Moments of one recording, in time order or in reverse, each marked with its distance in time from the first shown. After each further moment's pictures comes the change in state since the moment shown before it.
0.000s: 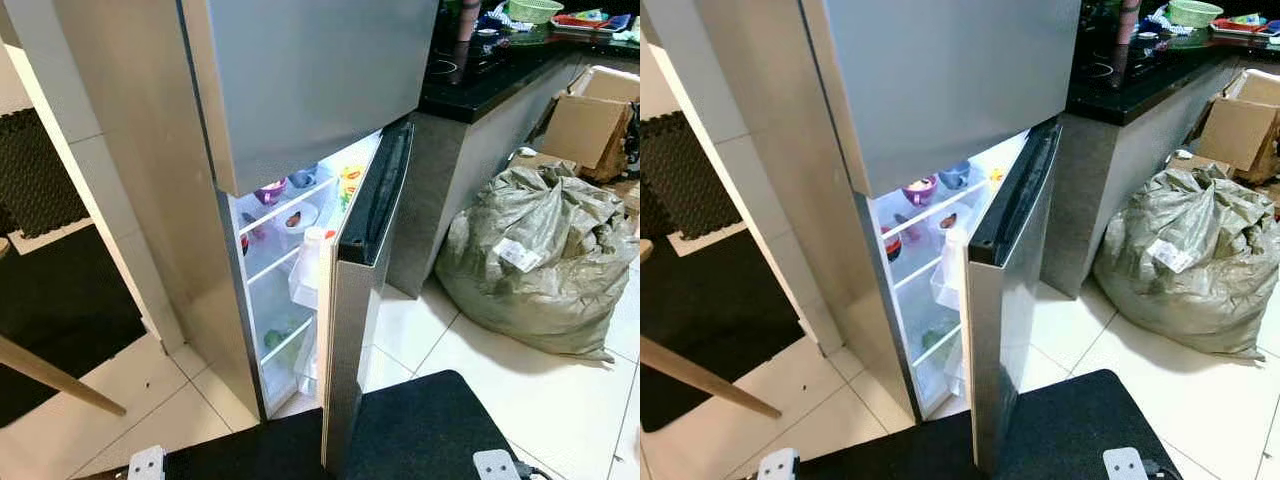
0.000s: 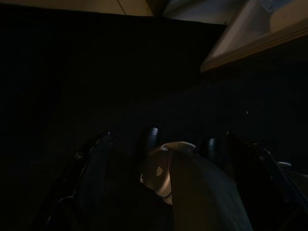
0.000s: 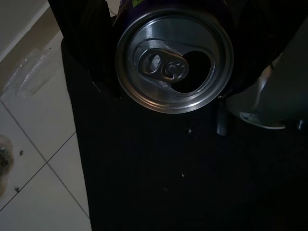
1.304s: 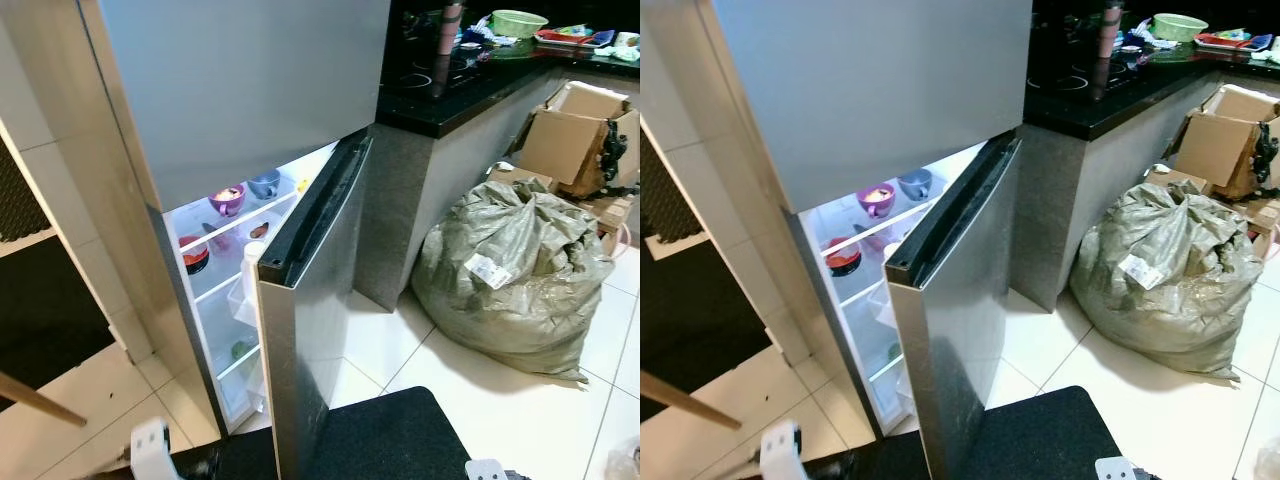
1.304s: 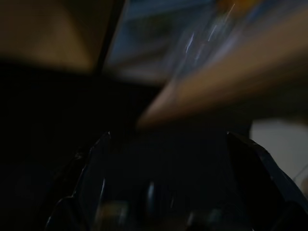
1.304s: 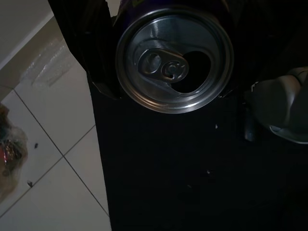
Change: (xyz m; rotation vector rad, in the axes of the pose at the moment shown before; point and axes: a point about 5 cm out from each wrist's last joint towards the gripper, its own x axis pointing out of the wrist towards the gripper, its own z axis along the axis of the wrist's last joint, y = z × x) left arm 0.013 -0.026 0.063 -0.067 -0.278 -0.106; right arm -0.001 0.011 -0.007 0.010 0.031 0.043
